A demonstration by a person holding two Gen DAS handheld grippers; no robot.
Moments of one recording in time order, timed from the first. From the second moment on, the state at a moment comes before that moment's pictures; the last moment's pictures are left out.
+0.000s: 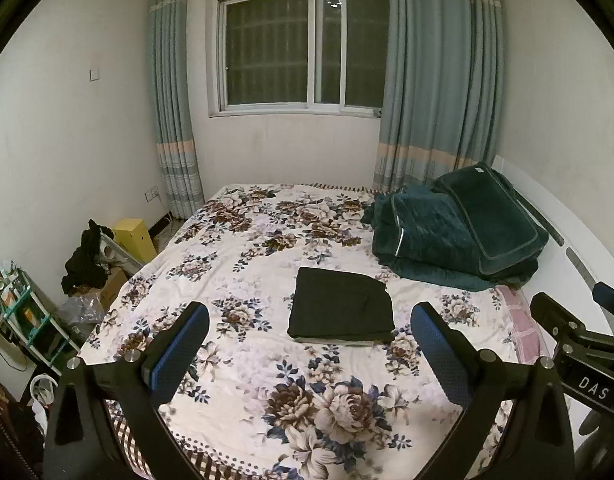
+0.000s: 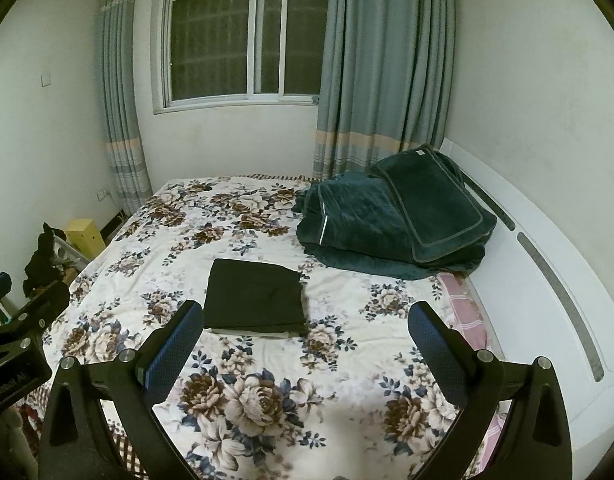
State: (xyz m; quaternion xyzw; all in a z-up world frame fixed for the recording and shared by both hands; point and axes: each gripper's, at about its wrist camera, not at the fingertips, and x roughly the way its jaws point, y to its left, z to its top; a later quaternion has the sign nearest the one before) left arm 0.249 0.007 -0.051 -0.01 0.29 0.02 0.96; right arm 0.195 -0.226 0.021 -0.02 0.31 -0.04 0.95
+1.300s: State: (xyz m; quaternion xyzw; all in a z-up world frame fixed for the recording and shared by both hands) left arm 0.247 -0.011 -0.044 -0.01 0.29 0.03 0.96; right arm 0.193 -0.219 0.020 -0.02 0.31 -0.04 0.95
